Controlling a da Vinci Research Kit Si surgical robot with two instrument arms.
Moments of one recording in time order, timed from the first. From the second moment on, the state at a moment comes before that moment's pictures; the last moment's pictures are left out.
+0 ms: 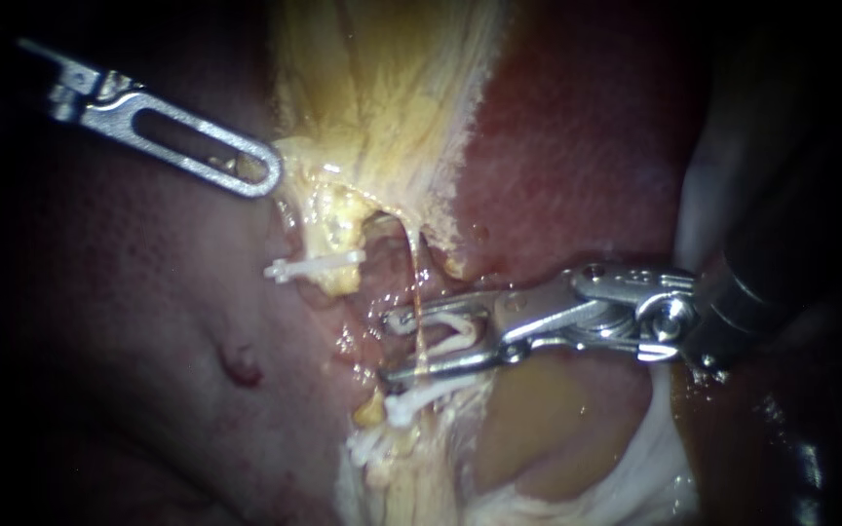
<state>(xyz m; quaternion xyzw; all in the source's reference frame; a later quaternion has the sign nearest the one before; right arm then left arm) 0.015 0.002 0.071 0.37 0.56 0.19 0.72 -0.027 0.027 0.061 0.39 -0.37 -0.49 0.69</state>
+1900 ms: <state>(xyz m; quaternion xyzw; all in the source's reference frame) 0.007 0.006 0.071 0.35 0.57 0.18 0.73 -0.027 0.027 0.061 0.39 -0.37 -0.49 0.69</state>
